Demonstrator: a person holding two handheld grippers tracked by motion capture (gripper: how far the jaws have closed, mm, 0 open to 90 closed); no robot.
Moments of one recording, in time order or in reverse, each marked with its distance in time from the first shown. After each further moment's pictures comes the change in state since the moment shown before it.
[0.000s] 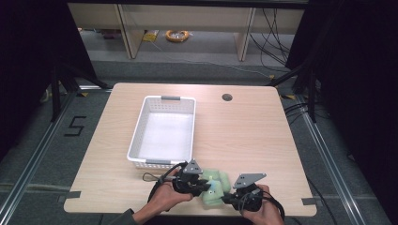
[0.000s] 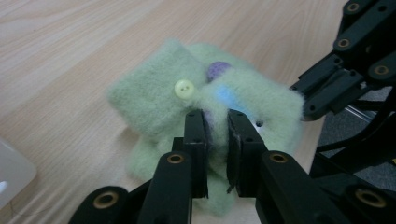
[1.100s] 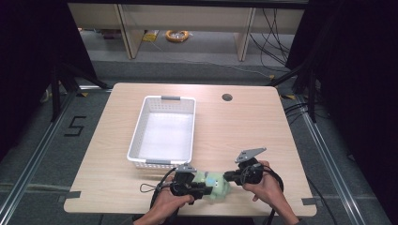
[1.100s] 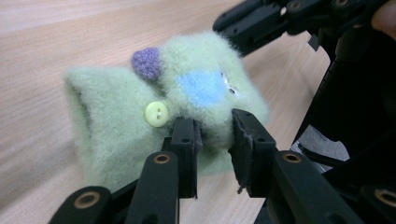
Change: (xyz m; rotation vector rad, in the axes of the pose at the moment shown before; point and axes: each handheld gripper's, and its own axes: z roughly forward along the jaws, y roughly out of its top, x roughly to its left) left arm -0.001 -0.018 0.004 -0.085 -0.069 -0.295; right arm -0.058 0.038 0.002 0.012 0.003 -0.002
